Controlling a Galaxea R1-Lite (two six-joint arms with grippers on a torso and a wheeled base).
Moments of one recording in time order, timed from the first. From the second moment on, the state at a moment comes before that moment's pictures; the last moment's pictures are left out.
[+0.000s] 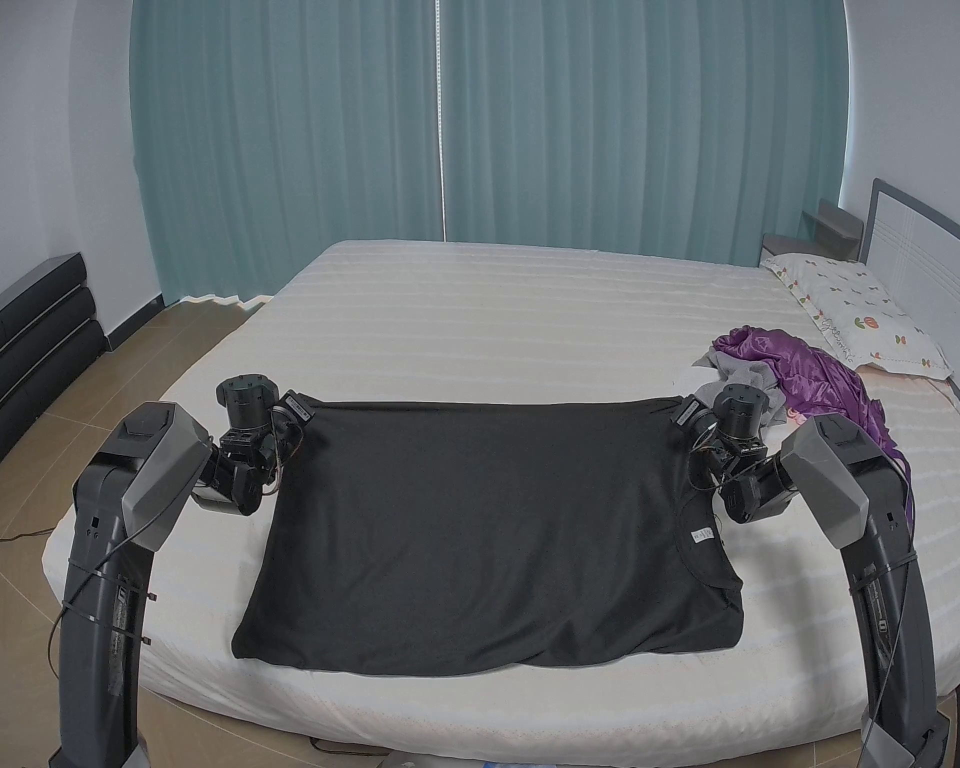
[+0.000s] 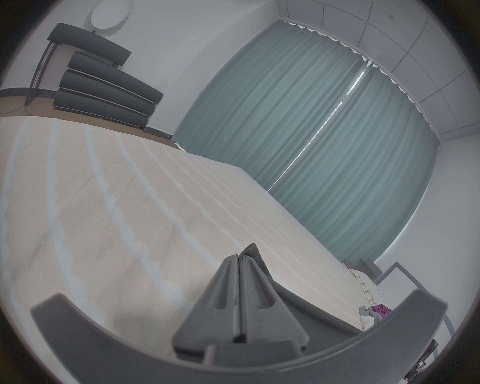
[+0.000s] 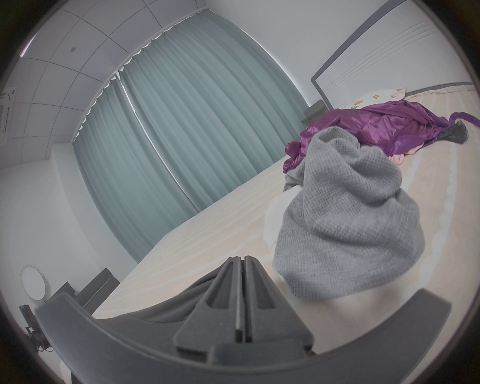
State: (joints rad) left arm -0.03 2.67 -1.65 -0.82 0.10 -0.73; right arm 0.09 2.77 -1.69 -0.97 -0.14 0.60
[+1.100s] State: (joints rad) left arm -0.01 2.52 -1.31 -0.84 0.04 -0.73; right arm 0.09 2.55 -1.15 -1.09 -0.05 0.69
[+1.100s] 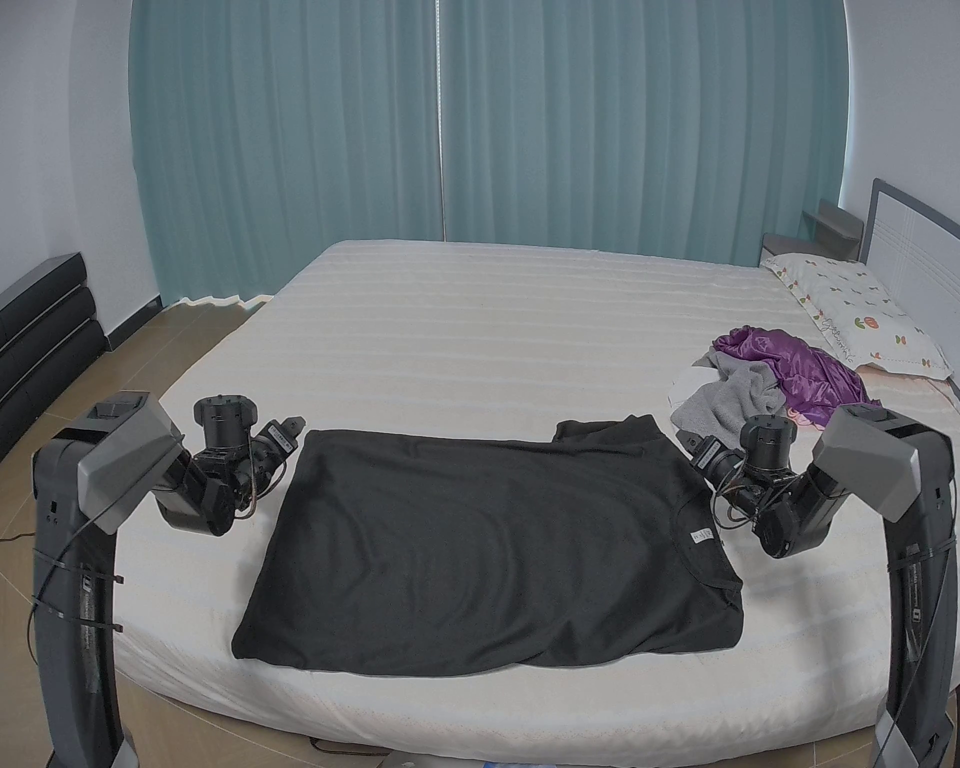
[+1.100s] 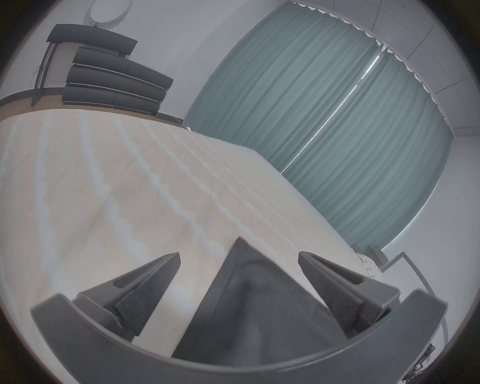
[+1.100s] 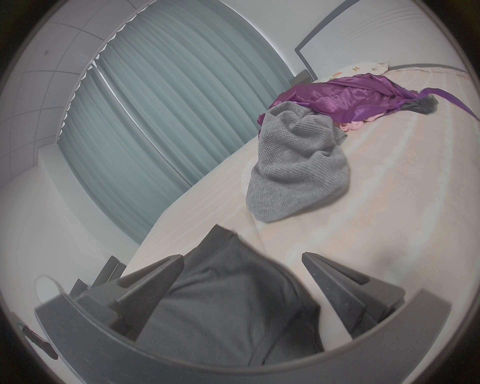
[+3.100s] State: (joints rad) left arm -0.11 2.19 -0.31 -1.18 0.03 -0.90; right arm 0.18 2.15 -0.02 -1.55 0.13 0.89
